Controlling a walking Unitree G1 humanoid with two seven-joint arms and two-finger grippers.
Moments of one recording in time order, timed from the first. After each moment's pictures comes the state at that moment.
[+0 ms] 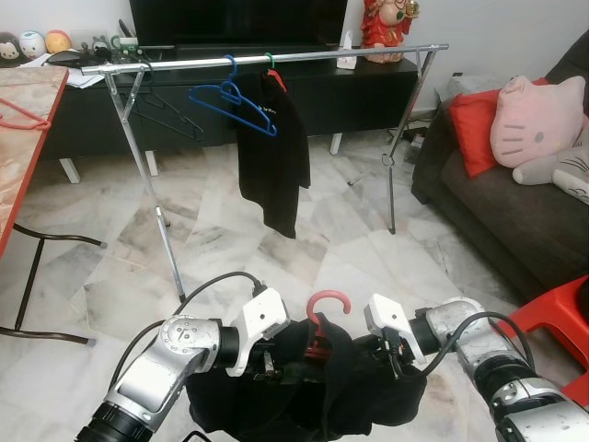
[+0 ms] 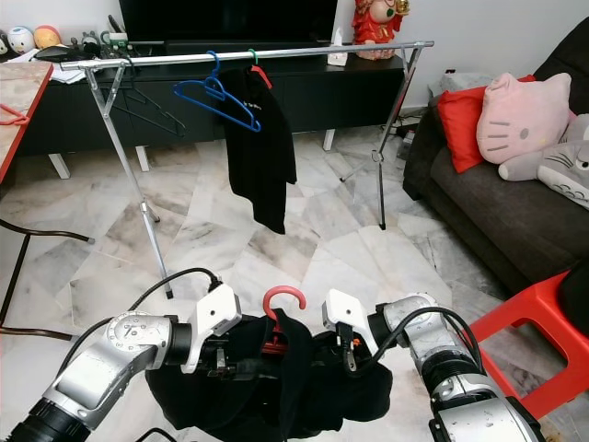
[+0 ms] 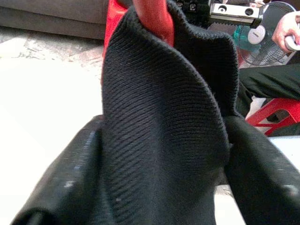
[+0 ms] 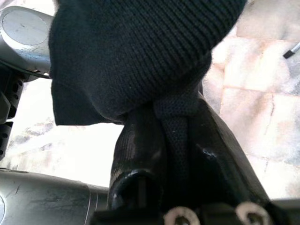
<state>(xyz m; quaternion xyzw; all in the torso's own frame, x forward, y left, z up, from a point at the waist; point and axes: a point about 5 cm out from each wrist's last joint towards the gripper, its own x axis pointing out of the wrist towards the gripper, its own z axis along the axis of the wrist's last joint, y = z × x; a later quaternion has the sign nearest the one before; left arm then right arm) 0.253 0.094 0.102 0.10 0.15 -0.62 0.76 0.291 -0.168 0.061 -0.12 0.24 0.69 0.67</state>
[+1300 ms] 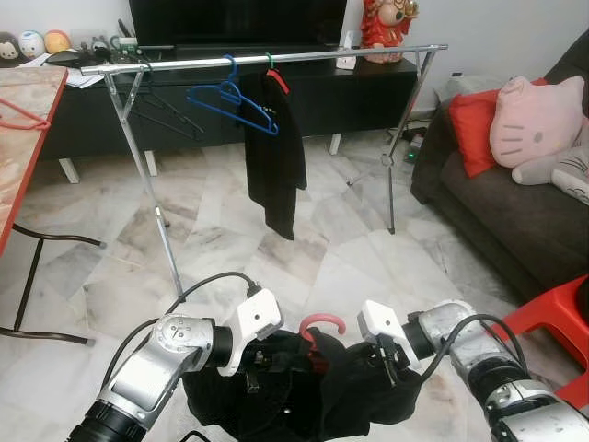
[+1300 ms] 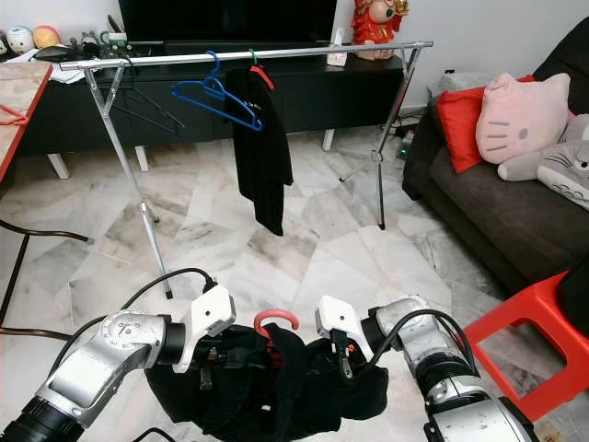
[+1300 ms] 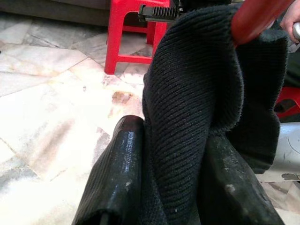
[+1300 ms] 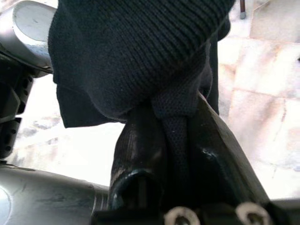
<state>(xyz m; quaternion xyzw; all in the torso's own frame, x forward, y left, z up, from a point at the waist) 0.254 0.100 0.099 0.12 0.18 -0.61 0.76 0.288 -0.159 0.057 -0.13 0.24 0.70 0.66</state>
